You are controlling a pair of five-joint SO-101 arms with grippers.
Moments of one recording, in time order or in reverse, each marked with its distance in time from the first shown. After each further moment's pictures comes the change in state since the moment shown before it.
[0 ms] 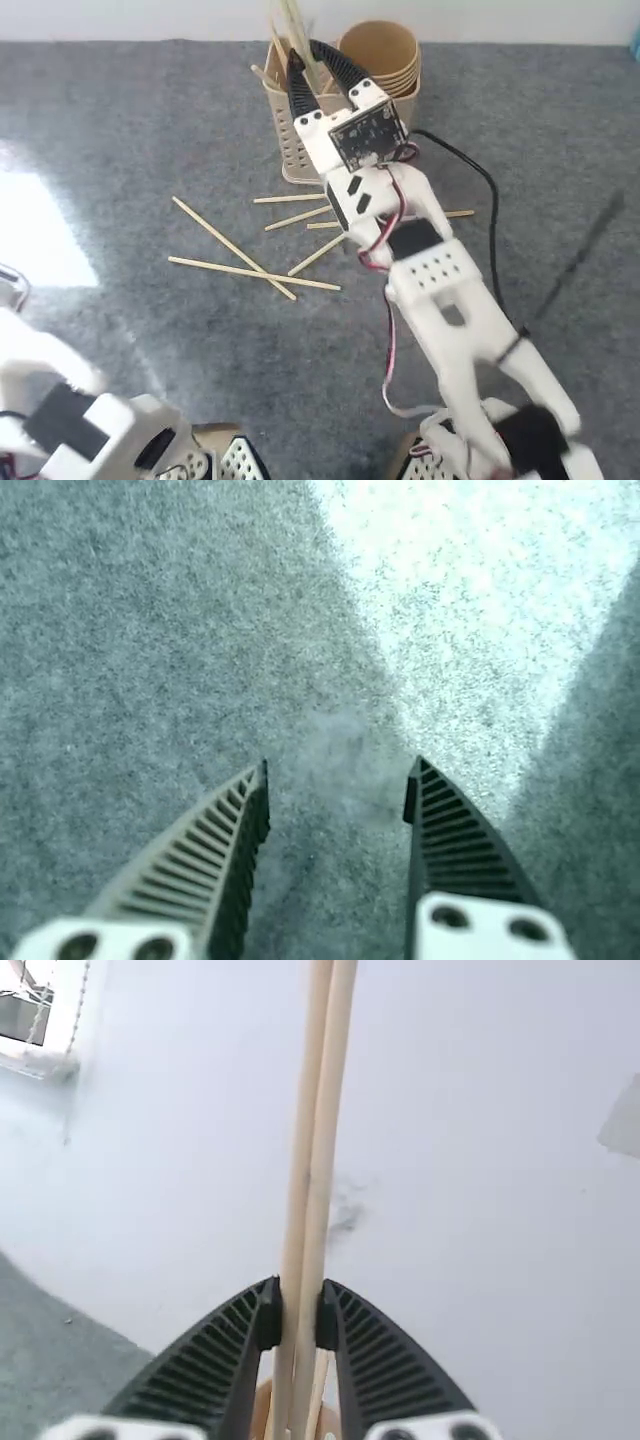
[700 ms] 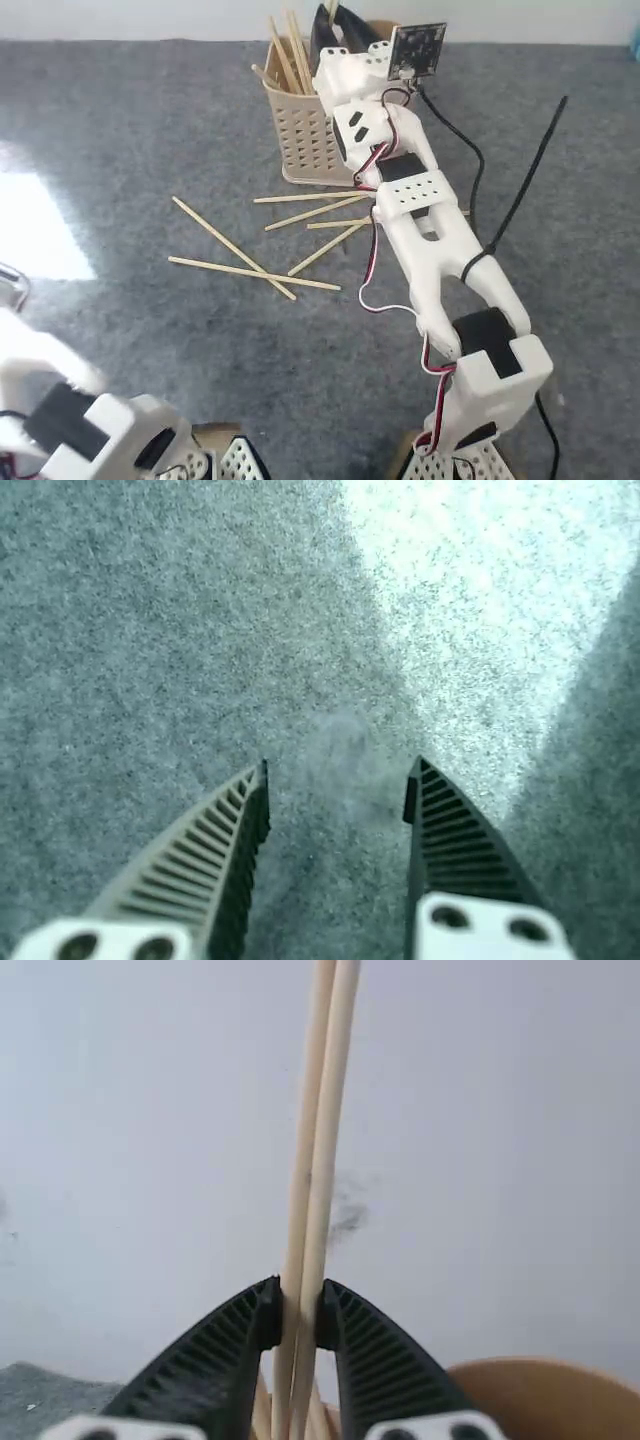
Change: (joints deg) left arm 0.1 0.0 0.0 0.0 0.0; right arm 5.3 26.9 -26.4 4.9 -26.8
